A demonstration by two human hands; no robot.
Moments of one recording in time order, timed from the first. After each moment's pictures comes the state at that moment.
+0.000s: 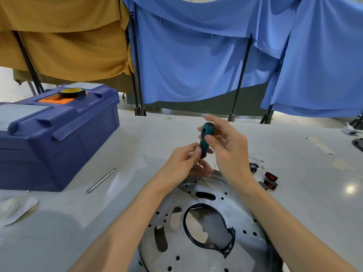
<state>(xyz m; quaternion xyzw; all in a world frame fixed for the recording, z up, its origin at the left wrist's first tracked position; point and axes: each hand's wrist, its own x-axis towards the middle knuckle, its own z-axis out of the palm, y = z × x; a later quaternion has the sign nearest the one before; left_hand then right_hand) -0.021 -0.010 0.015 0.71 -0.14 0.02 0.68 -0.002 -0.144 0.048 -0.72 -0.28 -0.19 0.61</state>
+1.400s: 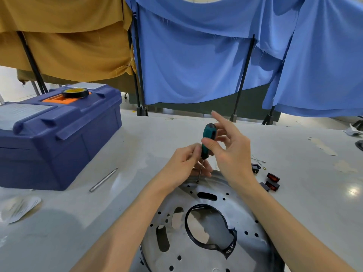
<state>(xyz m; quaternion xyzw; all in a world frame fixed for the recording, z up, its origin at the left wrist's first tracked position) -0.020 -0.009 0.014 0.73 -0.15 0.04 0.67 0.001 -0.144 0.047 -0.74 -0.26 -0.23 0.58</state>
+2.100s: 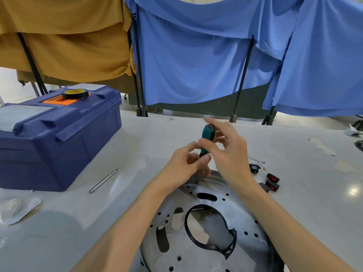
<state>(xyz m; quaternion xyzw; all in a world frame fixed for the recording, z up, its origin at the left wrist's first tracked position) -0.018 -0.007 0.010 0.74 -0.16 0.04 0.65 -0.001 -0.144 0.047 -0.74 -0.28 -0.21 0.58</state>
